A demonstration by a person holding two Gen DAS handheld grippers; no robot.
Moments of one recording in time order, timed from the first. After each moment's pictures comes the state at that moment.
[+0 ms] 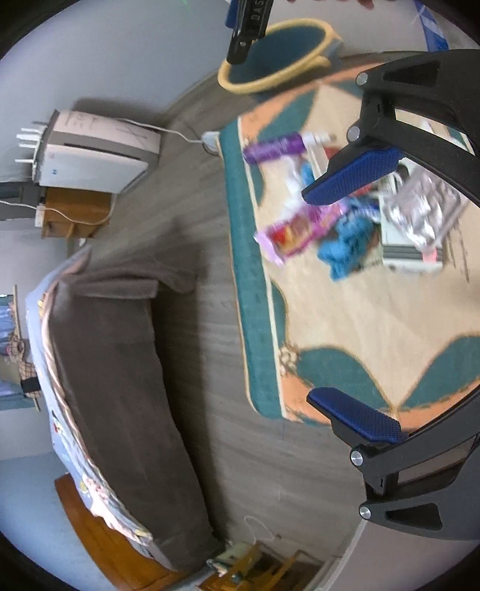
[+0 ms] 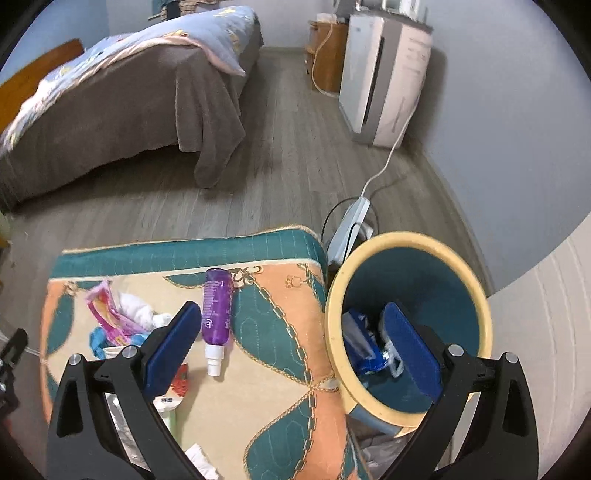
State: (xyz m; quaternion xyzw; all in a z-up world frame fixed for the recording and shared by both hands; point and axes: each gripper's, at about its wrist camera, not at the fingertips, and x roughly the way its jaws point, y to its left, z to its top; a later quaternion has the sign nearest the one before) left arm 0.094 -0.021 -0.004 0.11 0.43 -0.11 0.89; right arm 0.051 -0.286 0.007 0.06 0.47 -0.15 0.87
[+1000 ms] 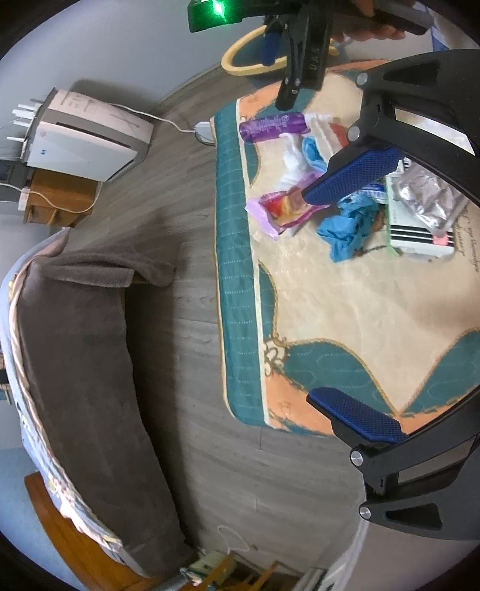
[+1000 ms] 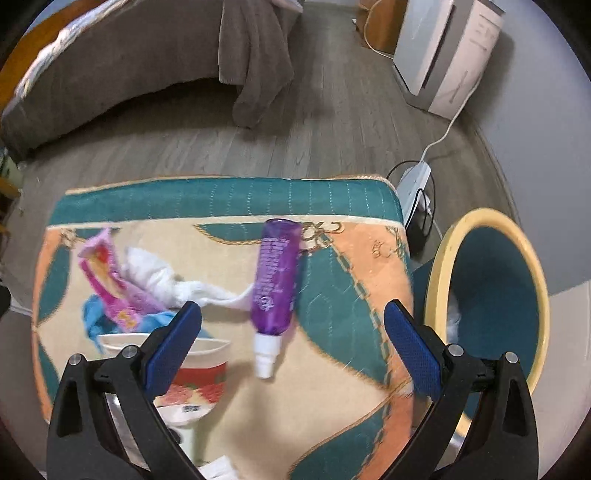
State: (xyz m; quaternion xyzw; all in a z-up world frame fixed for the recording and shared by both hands) left arm 0.130 -0.009 -0.030 0.08 0.48 -0.11 0.87; right arm 0.107 -0.242 -0.069 0.04 0.56 -0.08 0.82
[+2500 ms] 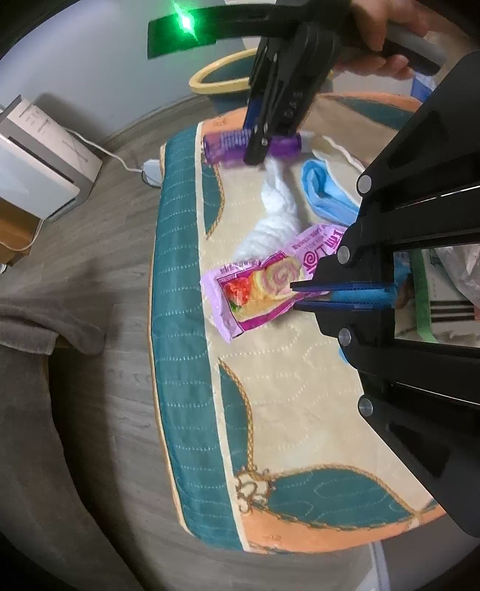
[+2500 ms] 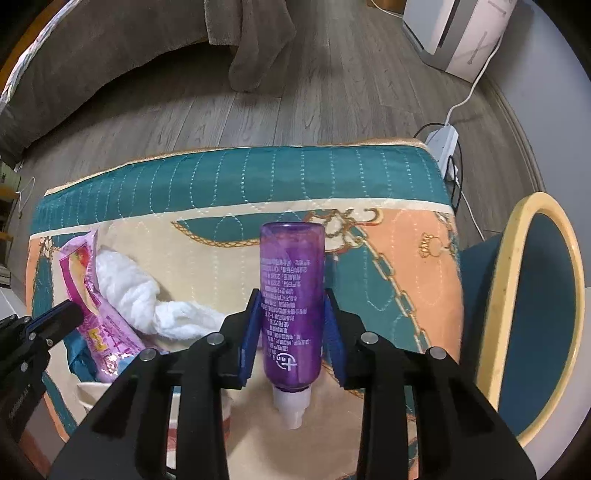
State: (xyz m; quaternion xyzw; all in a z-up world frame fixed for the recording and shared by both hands) left arm 0.175 -0.066 -0.110 0.04 0.59 -0.20 0.78; right arm 0.149 -0.247 -0.122 0.09 0.62 -0.06 0.78
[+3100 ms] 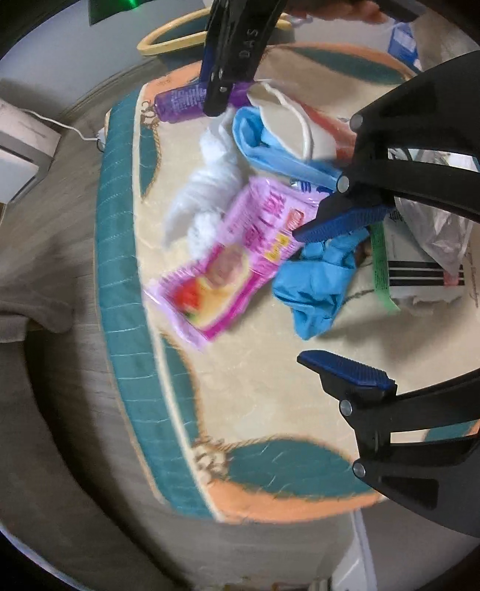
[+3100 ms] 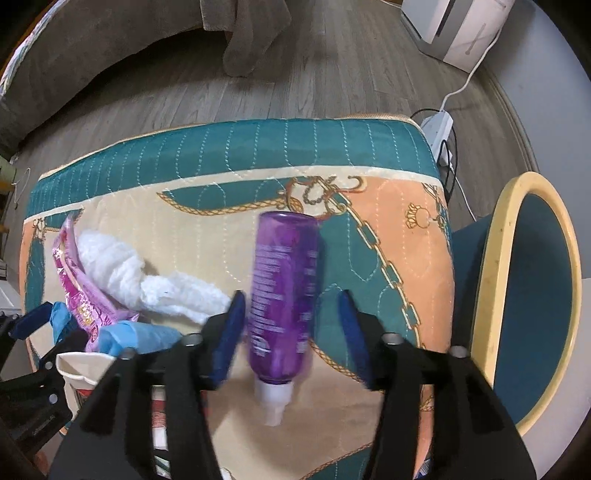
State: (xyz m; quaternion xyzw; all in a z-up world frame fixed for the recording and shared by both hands) left arm 0.152 -0.060 -0.132 0.11 0.63 -0.15 0.75; right arm 0.136 -0.251 -0.131 0.08 0.64 -0.07 0.76
